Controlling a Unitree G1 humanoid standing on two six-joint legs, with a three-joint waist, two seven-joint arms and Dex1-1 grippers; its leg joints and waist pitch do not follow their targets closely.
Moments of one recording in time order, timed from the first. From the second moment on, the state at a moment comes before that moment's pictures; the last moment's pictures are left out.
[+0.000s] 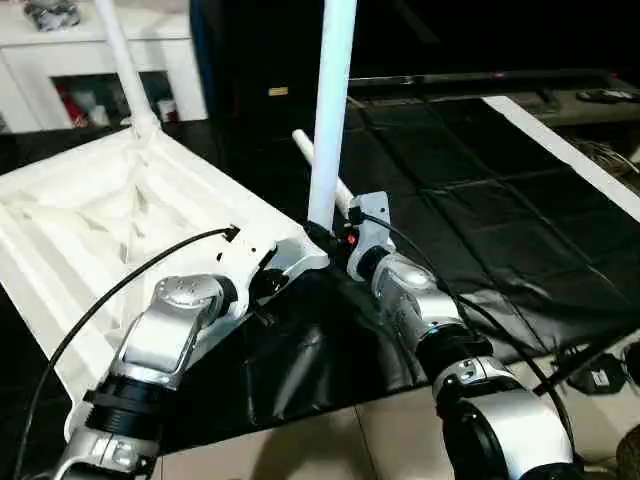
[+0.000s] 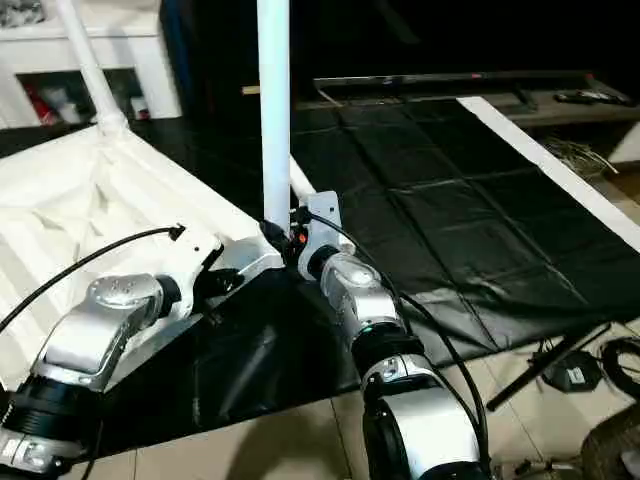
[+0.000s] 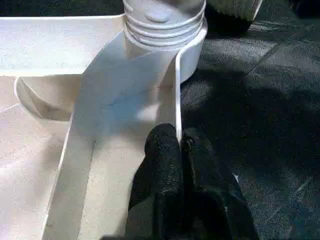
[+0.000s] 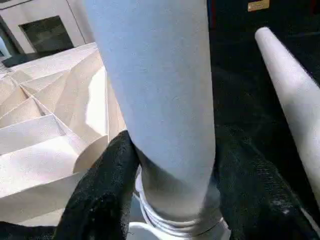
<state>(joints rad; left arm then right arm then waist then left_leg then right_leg) -0.42 0.30 -0.15 0.13 0.04 0.67 -0.68 -0.76 0.11 -0.08 1.00 0.17 -0.01 0.46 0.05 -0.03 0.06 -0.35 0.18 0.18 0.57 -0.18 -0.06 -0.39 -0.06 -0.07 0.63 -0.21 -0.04</state>
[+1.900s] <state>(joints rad) -0.12 0.83 0.10 0.05 0.12 0.67 -0.65 -0.60 0.03 0.16 0.77 0.02 0.08 0.61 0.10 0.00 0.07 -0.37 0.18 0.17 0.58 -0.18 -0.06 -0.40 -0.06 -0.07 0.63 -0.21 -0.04</state>
